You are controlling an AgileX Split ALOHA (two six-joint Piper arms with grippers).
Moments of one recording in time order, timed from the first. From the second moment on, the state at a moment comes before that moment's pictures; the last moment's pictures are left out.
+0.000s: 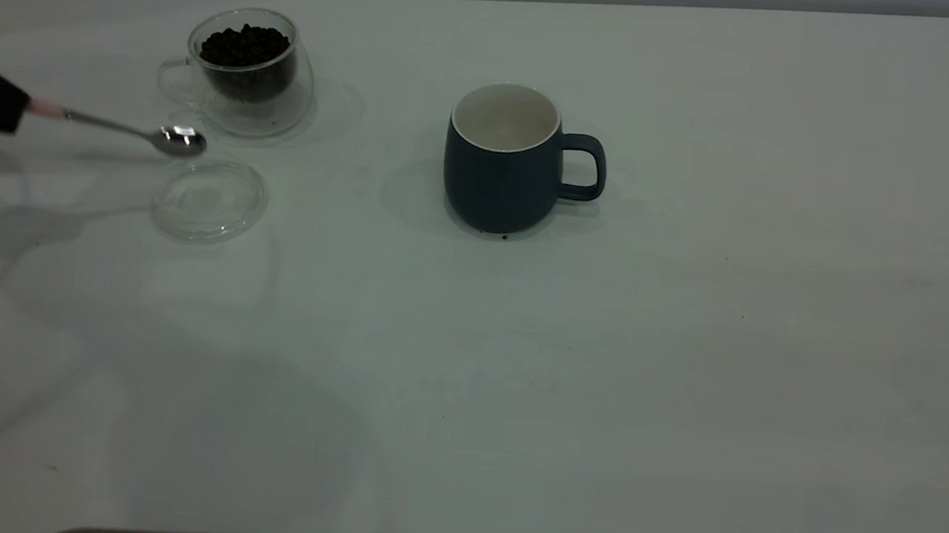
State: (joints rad) left arm 0.48 2.34 -1.38 -0.97 1.09 1.25; right arm 0.05 0.03 -0.47 0.14 1.13 -0.22
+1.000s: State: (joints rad) left arm 0.28 2.26 -1.38 -1.24 0.67 1.72; right arm 0.05 0.03 -0.47 0.14 1.13 -0.22
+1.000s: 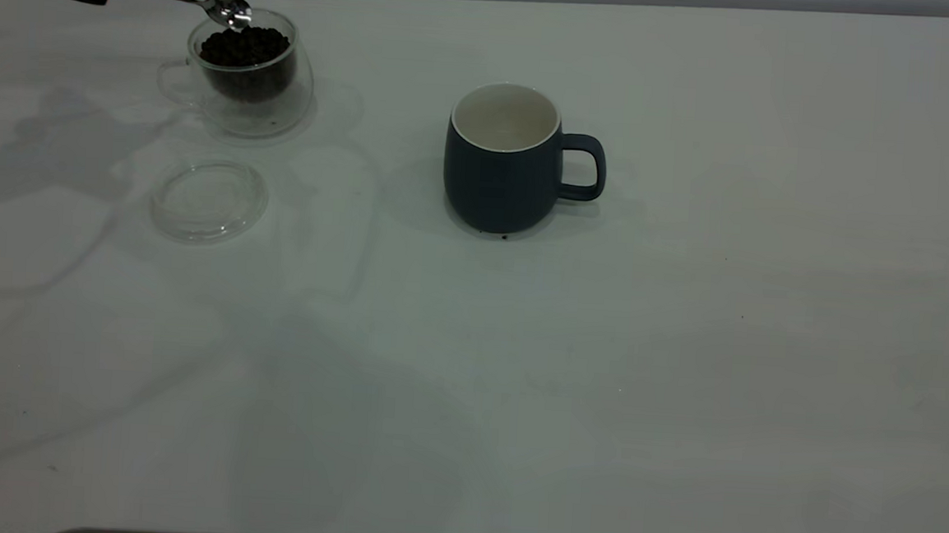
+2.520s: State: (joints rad) left arm 0.30 2.34 -1.39 -1.30 0.78 1.35; right arm 0.05 0.03 -0.47 0.14 1.13 -0.22
